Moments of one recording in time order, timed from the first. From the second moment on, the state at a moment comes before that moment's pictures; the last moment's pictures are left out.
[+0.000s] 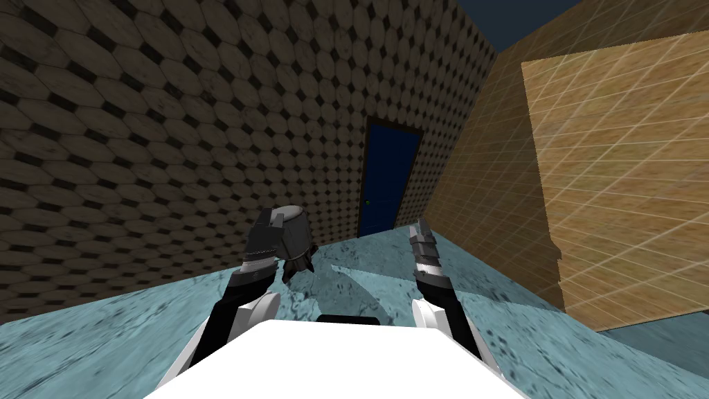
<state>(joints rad) 0.51 -0.01 0.02 -2.25 0.03 -0.40 0.15</state>
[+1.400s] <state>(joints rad) 0.41 -0.07 -0.02 -1.96 0.12 -0.51 0.31</state>
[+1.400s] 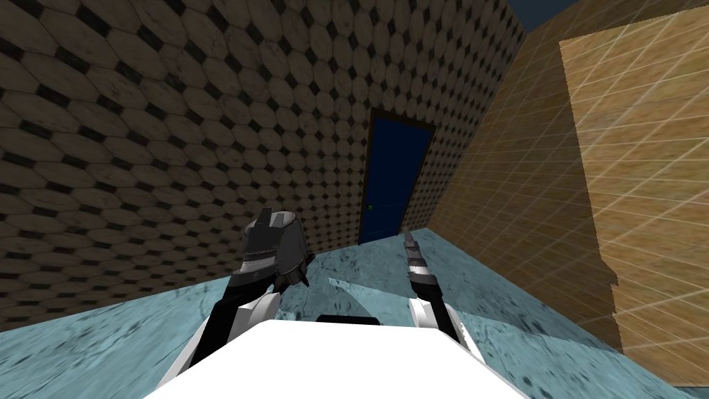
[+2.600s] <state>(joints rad) 0.32 -0.11 -0.06 -1.70 0.20 -0.60 0.46</state>
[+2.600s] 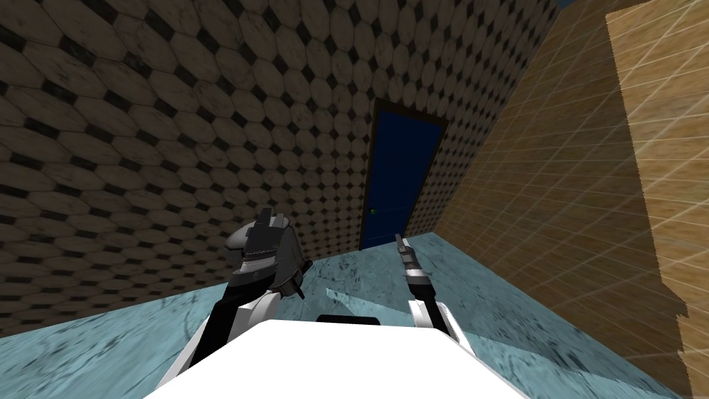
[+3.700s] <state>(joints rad) 0.24 -0.14 -0.10 -1.45 0.28 -0.69 0.60</state>
